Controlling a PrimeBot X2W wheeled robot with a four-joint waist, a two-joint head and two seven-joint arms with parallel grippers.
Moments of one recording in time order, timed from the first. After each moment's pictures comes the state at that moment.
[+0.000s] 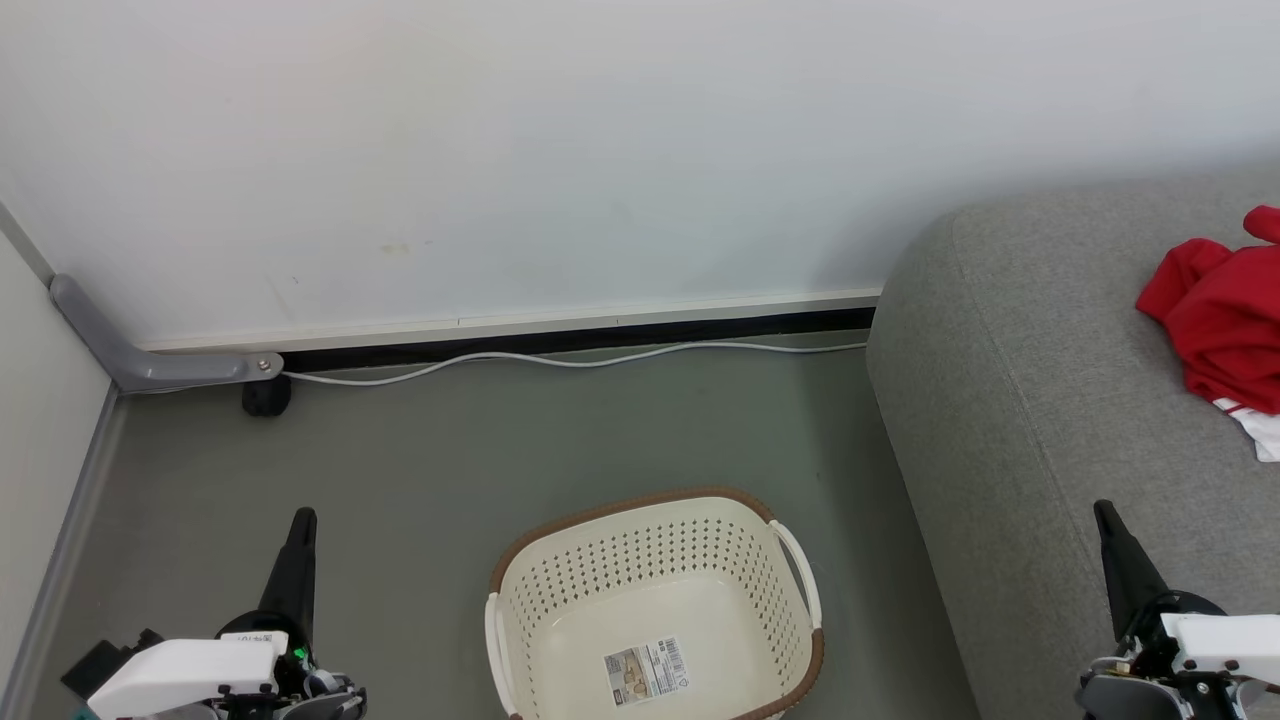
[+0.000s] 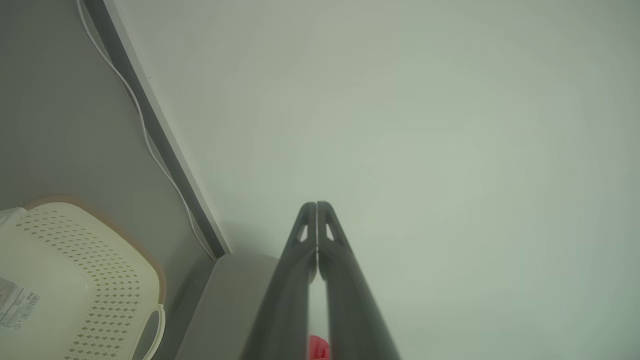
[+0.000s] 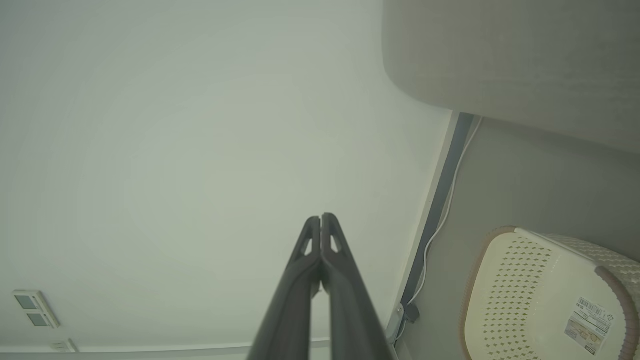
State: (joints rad) left arm -0.04 0.03 0.08 0.28 -1.54 -0.13 0.10; right arm -0.07 -0.03 -0.13 0.29 1.54 0.13 0.09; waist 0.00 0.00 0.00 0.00
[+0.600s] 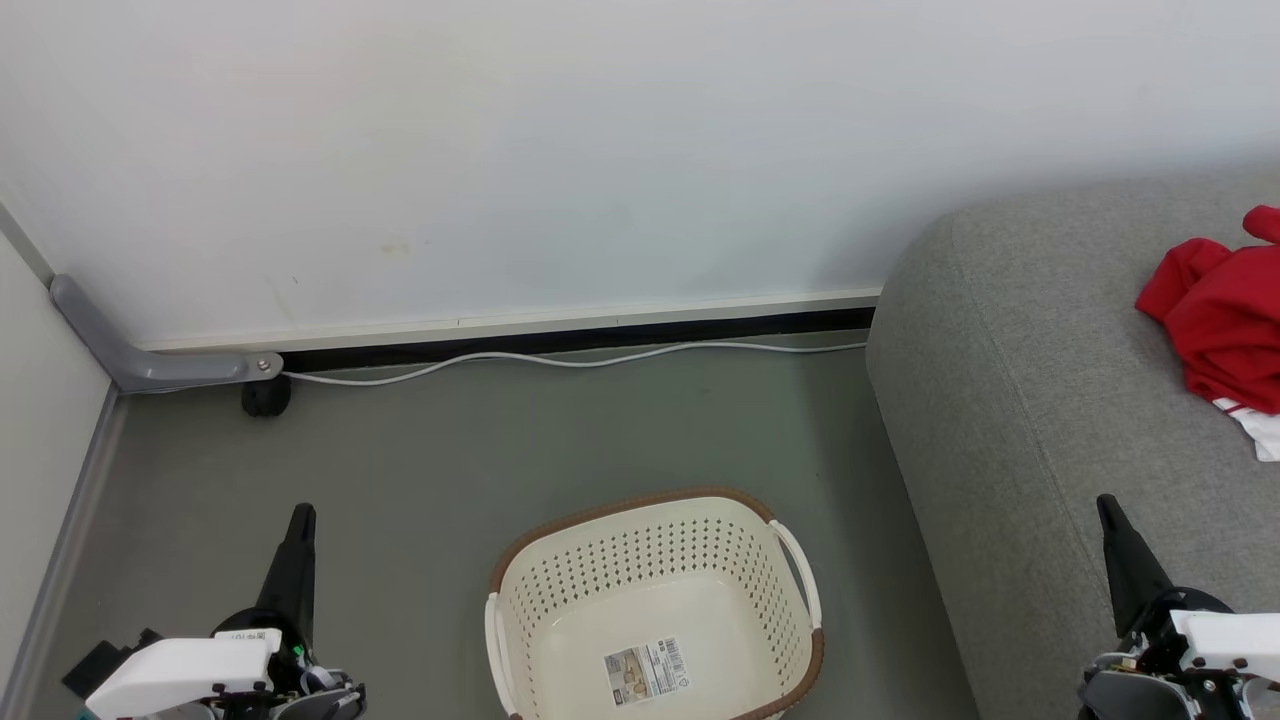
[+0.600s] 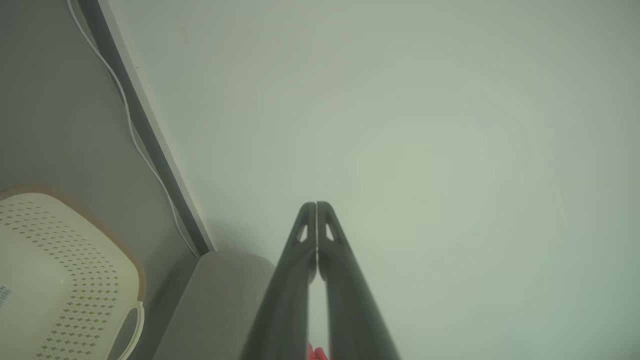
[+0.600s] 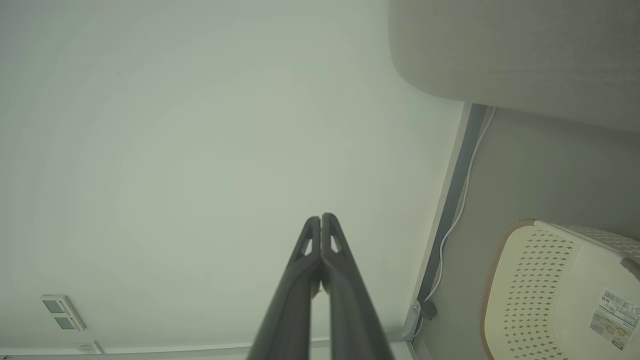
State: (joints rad) left arm -0.05 0.03 0.08 0.27 -1.60 -0.13 0.11; right arm -0.07 -0.03 -0.13 0.28 1.60 0.13 0.11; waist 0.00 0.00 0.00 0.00
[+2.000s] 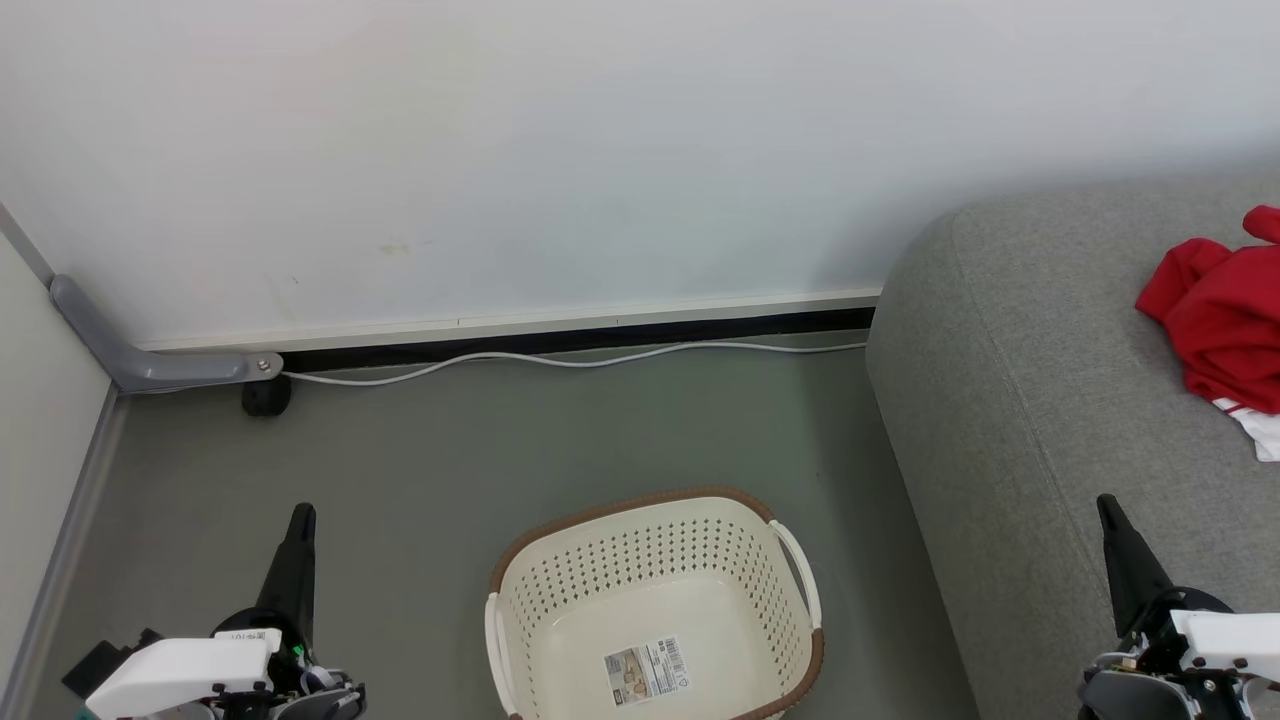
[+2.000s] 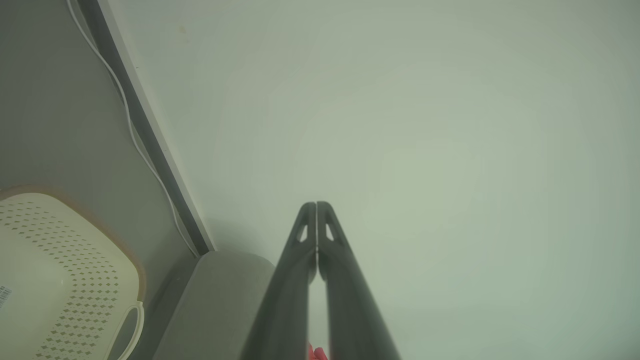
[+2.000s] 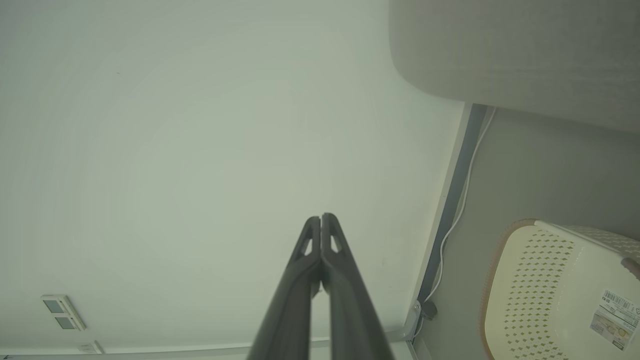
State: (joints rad) left arm -0.05 0.03 0.08 0.27 -1.60 -0.13 0.11; right arm -0.07 -0.03 -0.13 0.28 1.60 0.13 0.11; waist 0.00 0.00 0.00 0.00
